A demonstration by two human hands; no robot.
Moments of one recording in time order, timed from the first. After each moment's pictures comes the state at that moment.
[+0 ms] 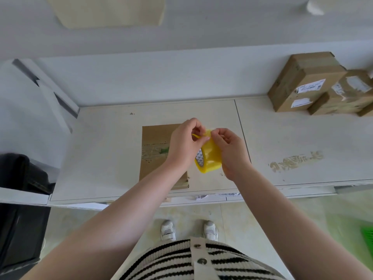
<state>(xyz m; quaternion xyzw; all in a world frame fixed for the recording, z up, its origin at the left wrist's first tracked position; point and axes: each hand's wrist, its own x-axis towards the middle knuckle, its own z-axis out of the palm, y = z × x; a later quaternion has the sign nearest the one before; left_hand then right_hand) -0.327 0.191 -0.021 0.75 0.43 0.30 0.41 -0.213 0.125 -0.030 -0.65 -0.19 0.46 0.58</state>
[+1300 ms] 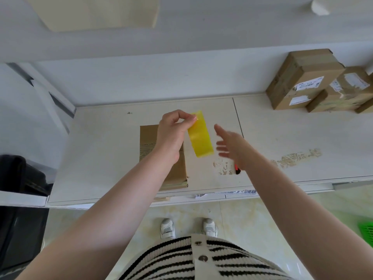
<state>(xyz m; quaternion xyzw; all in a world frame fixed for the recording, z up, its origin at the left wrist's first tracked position) -0.329 0.213 -0.001 0.48 0.50 0.37 0.62 -0.172 0.141 -0.040 -0.73 -0.19 0.54 0.37</state>
